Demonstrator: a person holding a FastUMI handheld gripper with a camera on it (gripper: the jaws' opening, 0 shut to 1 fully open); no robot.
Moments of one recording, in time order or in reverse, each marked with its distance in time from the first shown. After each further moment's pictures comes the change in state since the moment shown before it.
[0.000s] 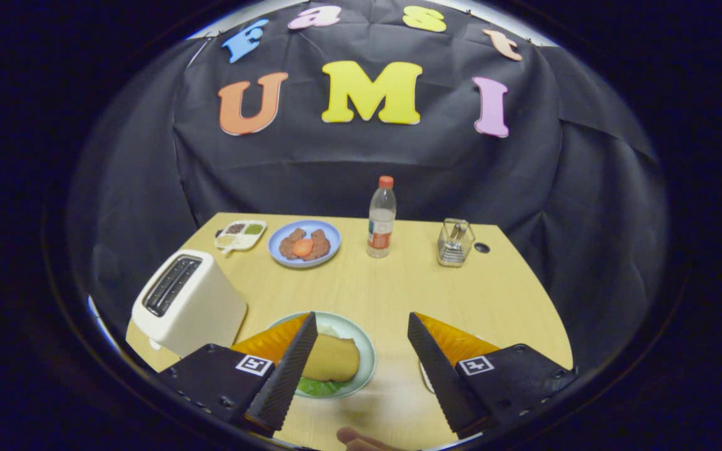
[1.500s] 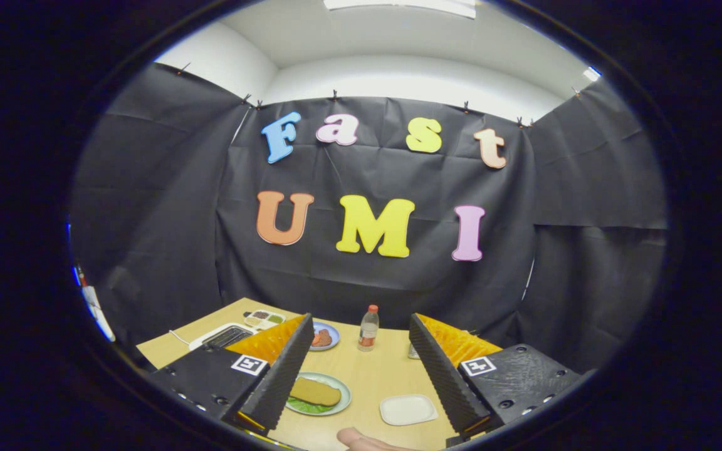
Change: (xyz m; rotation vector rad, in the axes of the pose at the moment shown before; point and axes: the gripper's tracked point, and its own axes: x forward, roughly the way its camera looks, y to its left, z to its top) arm -0.211 -0.023 0.088 -0.097 -0.501 0.041
